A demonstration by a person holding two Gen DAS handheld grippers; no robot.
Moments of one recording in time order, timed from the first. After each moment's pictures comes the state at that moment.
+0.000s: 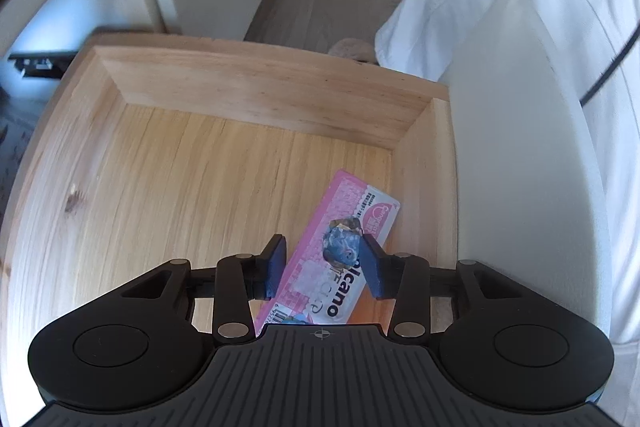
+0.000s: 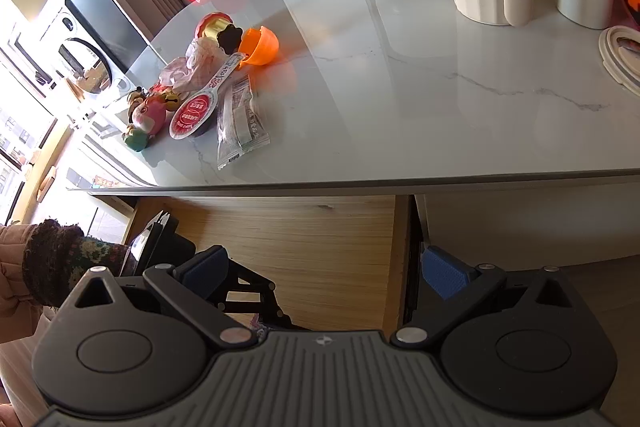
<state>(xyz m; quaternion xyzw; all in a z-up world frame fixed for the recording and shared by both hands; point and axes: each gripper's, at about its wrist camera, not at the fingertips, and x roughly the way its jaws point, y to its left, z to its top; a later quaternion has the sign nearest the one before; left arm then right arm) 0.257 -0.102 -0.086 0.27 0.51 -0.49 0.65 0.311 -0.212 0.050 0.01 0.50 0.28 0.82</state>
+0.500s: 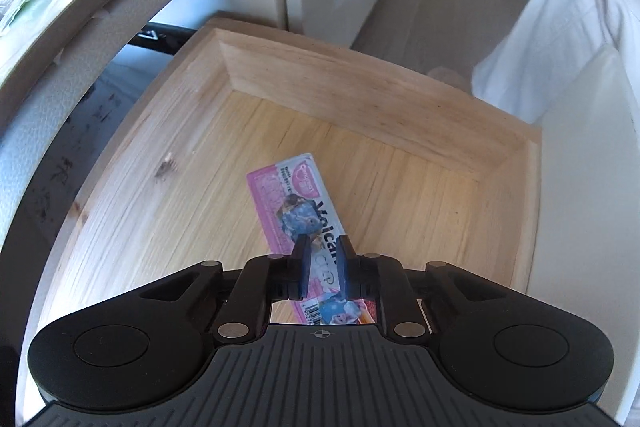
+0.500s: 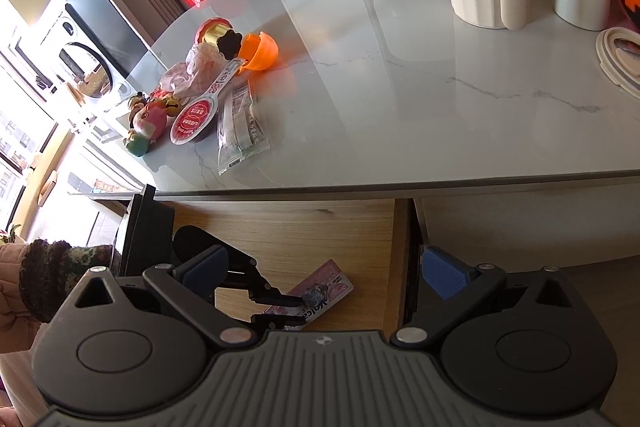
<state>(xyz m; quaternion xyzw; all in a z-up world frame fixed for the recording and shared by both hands) 0.269 -0.084 -0.080 0.25 0.50 -0.37 0.74 0.310 -0.213 0.052 0.01 0.49 0.28 0.82</state>
